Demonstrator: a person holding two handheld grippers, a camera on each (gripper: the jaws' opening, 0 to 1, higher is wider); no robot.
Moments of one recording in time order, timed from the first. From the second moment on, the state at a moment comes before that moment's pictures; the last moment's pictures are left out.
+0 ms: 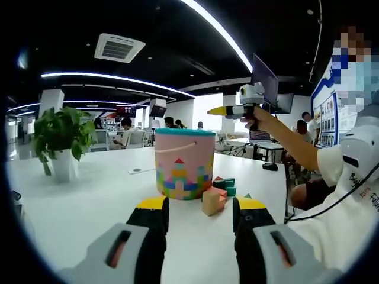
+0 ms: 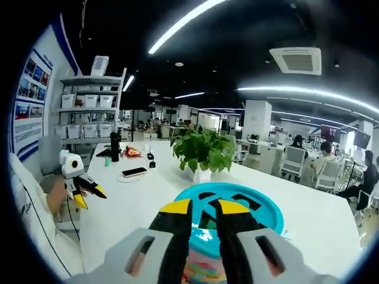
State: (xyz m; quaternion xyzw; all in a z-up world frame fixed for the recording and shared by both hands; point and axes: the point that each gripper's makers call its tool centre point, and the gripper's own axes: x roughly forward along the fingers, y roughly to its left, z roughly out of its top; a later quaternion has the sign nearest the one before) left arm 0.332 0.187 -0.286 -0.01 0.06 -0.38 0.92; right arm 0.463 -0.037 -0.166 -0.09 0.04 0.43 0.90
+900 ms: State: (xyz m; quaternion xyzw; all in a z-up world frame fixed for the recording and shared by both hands) left arm 0.331 0.189 -0.284 -0.01 0.06 -0.38 0.92; right arm 0.387 -0.106 -0.224 -0.11 -0.01 0.31 0.94
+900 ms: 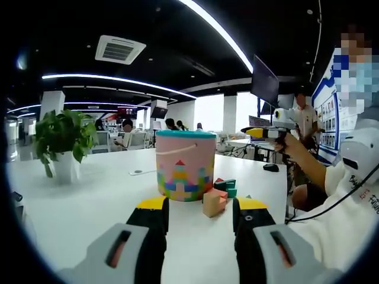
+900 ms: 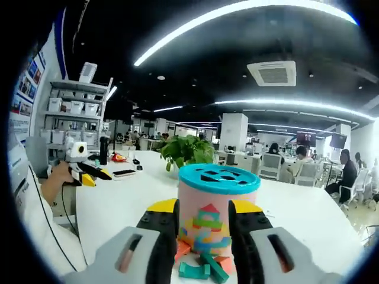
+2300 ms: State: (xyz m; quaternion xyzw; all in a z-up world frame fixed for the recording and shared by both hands) left arm 0.326 0.185 -0.276 0.00 0.05 -0.38 0.92; right arm 0.342 -0.087 -0.351 -0.17 0.06 0.35 0.92
